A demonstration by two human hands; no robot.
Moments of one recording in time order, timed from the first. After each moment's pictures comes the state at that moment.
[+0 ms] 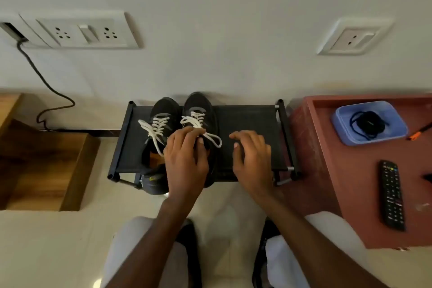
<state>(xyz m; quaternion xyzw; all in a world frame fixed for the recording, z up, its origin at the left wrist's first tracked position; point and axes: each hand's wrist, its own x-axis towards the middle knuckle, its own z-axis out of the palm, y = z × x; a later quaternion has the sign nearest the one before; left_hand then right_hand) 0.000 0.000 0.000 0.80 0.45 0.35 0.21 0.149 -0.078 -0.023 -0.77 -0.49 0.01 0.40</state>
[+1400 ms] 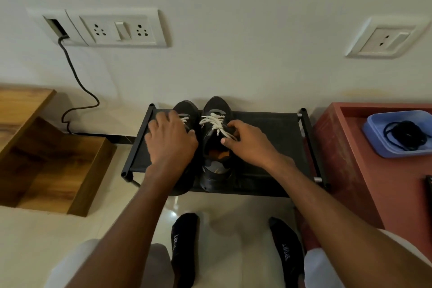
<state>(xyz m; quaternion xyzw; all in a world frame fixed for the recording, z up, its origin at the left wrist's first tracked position) -0.032 0.066 0.014 0.78 0.61 0.09 0.12 0.157 -0.008 -0.020 -0.77 -0.53 0.29 0.22</state>
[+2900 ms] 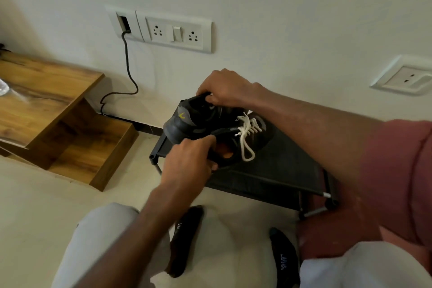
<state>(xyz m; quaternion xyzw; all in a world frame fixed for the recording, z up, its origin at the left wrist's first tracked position) -0.096 -0.016 0.071 0.84 0.50 0.08 0.19 0.087 0.120 0.108 -0.56 -0.83 0.05 0.01</state>
